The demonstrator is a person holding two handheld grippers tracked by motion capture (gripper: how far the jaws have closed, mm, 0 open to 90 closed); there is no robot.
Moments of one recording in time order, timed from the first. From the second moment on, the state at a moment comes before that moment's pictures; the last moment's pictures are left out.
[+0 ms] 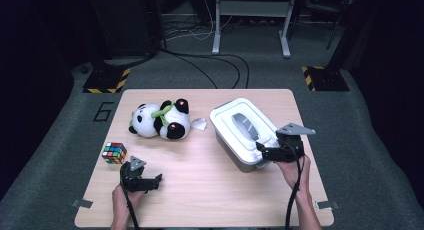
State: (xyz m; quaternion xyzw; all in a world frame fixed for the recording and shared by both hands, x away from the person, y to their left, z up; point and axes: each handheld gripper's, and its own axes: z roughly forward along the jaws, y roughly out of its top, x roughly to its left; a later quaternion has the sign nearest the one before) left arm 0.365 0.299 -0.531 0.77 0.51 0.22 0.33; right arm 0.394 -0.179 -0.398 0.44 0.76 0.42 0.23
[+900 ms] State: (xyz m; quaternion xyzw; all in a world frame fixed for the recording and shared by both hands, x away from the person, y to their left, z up) left arm 0.399 0.282 -0.488 0.77 0.48 0.20 0.37; right arm 0.352 -0.267 -0.496 0.51 0.73 0.40 0.21
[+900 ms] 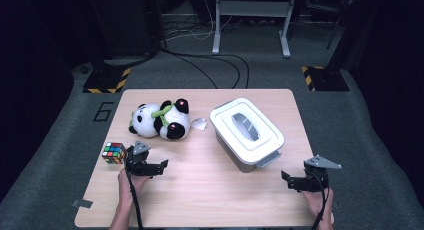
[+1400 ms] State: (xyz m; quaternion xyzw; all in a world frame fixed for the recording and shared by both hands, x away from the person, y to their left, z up) left arm 0.448 0.234 -0.441 0.77 0.44 0.25 0.39; right arm 0.365 -0.259 -0.528 0.52 0.76 0.32 0.22
